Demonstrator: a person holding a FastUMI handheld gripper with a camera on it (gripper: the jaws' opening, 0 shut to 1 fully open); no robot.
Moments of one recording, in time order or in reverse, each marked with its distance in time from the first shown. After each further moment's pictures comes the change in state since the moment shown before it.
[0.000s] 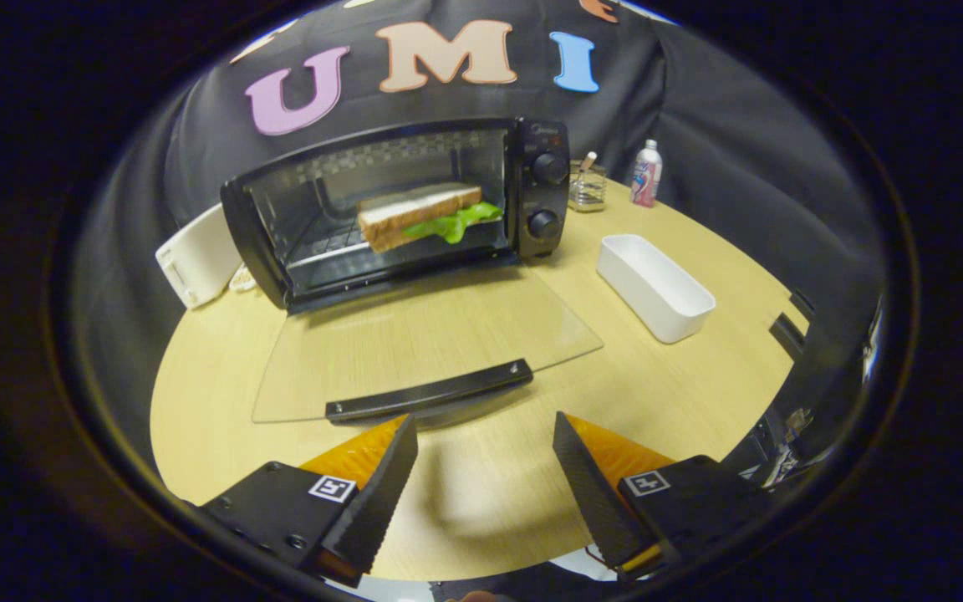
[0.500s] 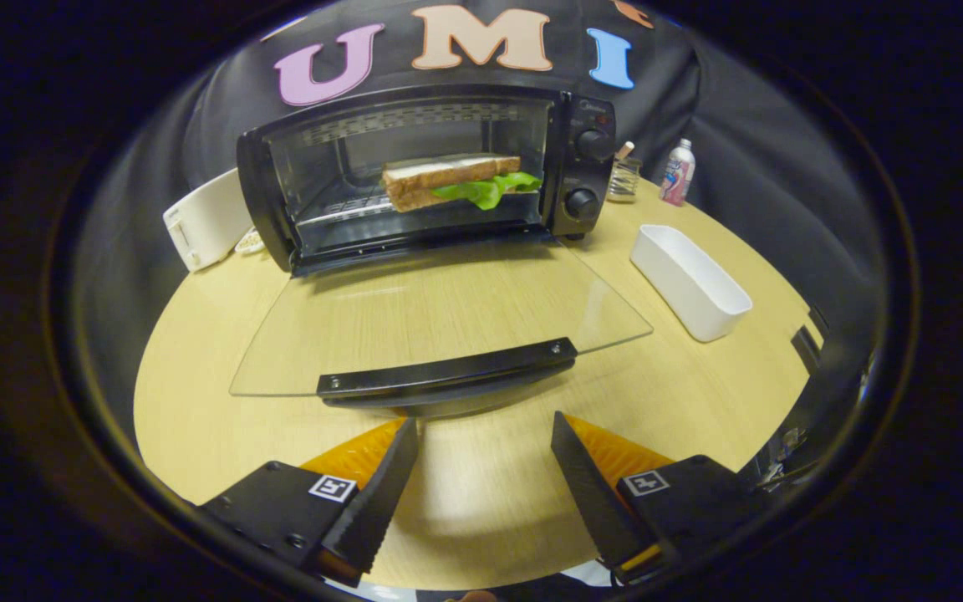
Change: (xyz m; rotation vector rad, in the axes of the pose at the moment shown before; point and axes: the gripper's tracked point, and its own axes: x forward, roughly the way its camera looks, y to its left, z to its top) arm 0.013 0.015 -0.008 -0.089 0.010 0.029
